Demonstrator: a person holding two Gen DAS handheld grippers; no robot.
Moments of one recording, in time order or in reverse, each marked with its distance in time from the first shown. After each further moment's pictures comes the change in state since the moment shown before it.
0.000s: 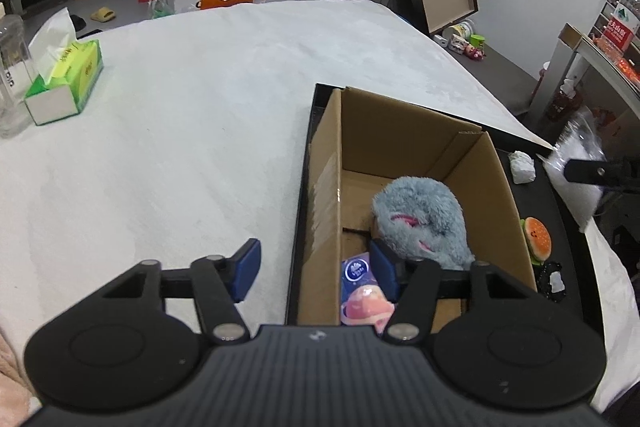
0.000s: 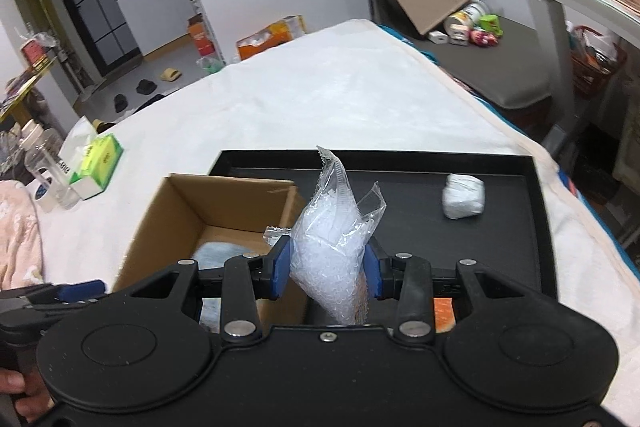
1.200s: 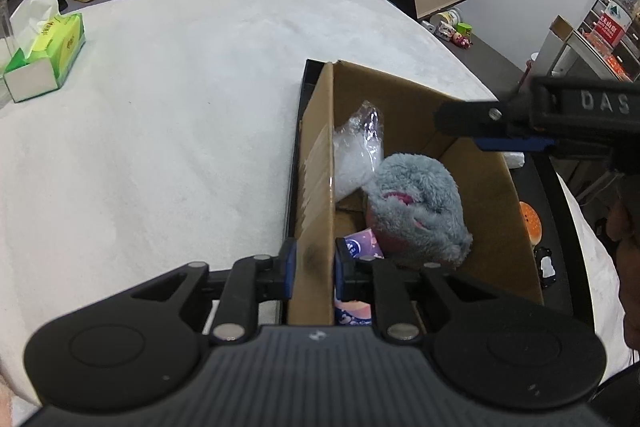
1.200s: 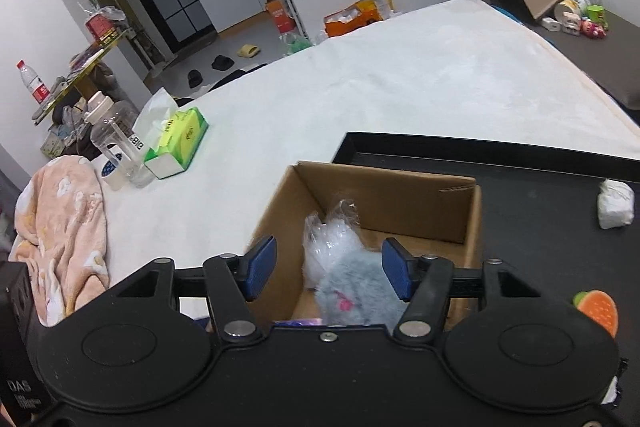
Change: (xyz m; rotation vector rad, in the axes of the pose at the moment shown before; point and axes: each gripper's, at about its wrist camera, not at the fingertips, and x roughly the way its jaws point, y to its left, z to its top) left arm 0.012 0.011 -0.009 -0.015 0.046 -0.077; right arm 0.045 0.079 0.006 -0.046 0.061 0.217
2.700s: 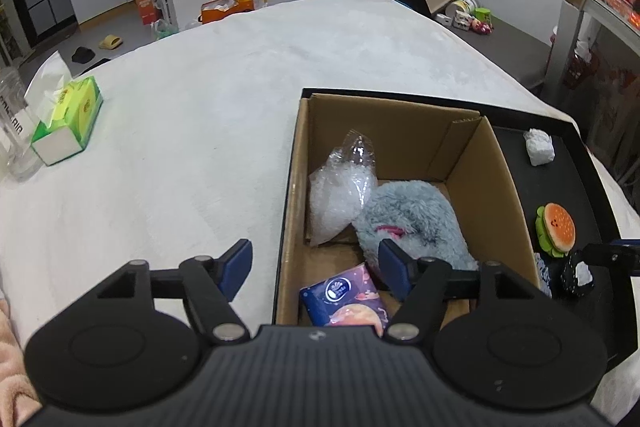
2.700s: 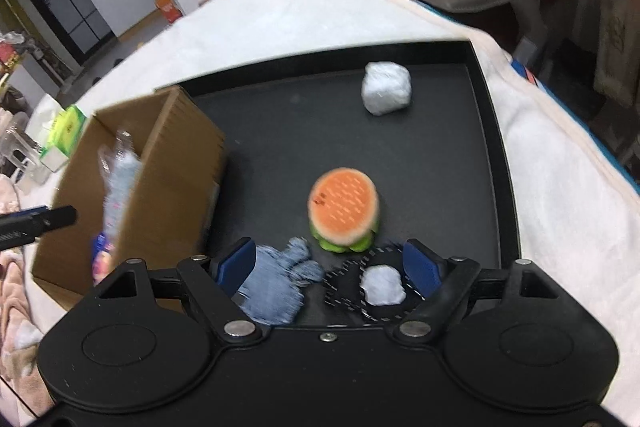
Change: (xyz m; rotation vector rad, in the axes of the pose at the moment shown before) left arm 0.005 -0.057 0.020 0.130 -0.026 0.201; right arm -0.056 -0.153 -0.081 0.181 0.072 -0.229
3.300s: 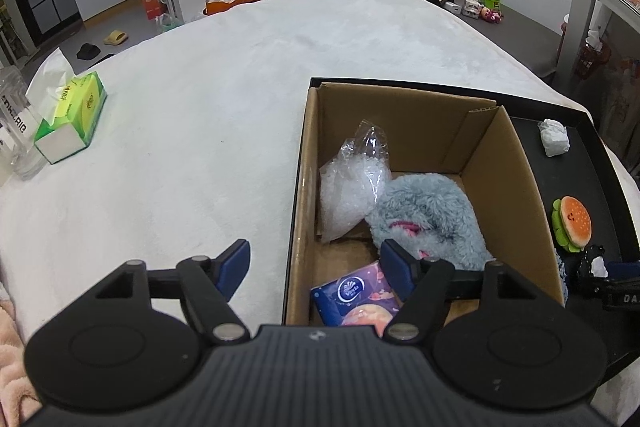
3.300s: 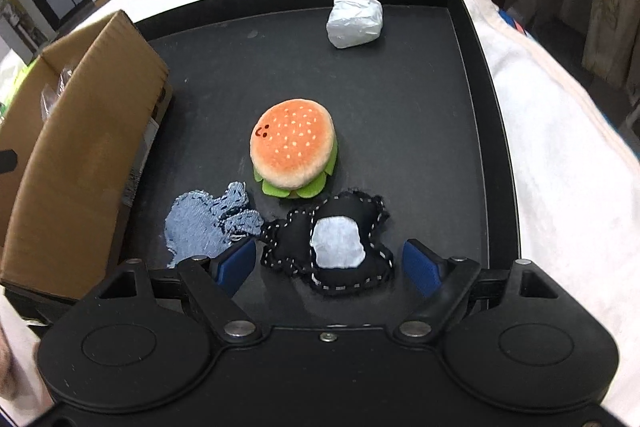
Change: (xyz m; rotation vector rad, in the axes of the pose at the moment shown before) left arm 0.012 0.001 0.002 0.011 0.031 0.032; right arm 0.034 -0.008 -0.024 -0.054 0.077 -0.100
